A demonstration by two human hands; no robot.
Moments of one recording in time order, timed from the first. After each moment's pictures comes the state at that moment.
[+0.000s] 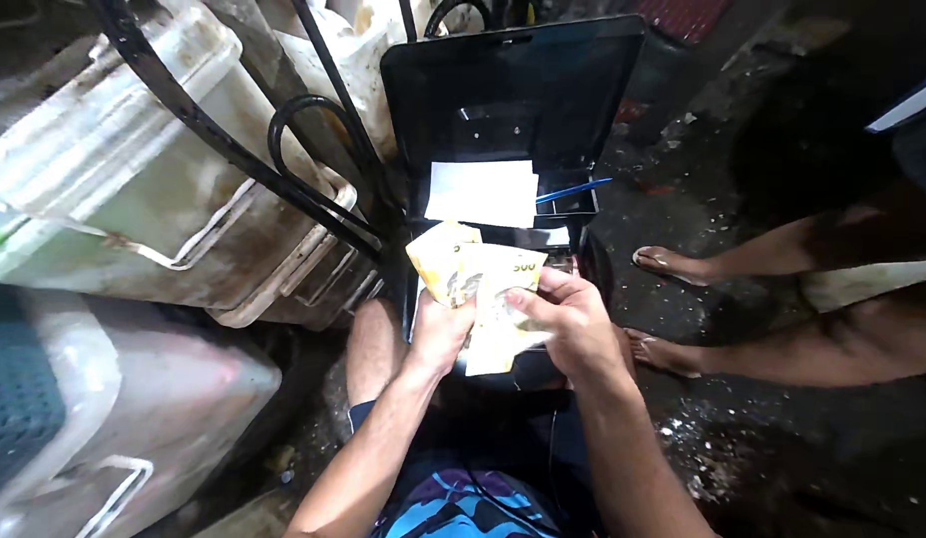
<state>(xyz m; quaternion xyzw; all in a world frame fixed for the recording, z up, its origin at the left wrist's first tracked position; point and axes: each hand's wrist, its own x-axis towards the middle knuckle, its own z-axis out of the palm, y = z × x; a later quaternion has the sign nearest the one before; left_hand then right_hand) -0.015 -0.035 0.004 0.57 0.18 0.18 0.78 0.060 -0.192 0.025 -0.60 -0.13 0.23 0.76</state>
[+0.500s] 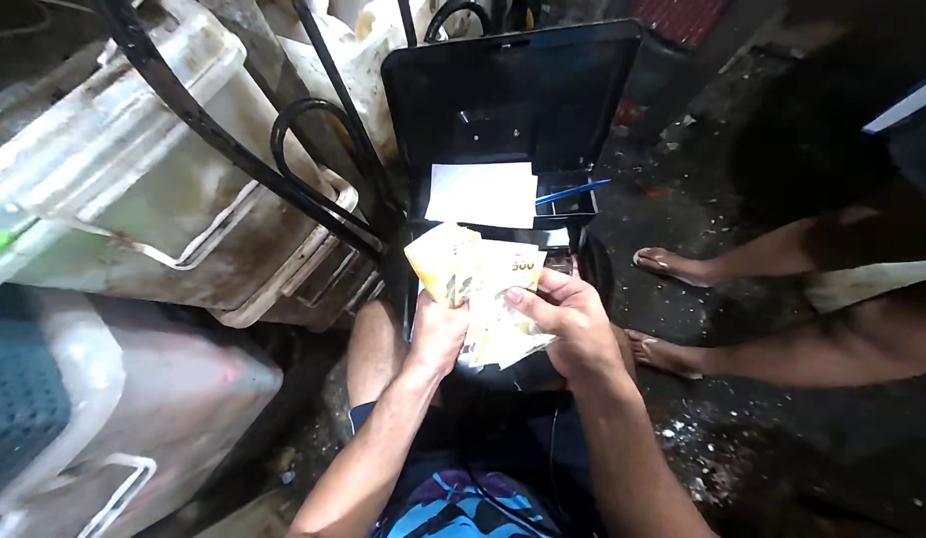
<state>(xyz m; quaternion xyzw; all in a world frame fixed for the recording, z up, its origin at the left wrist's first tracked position) -0.016 -0.035 0.003 0.58 0.20 0.19 0.77 0.056 -0.191 0.029 -0.60 -0.13 0.23 0.76</state>
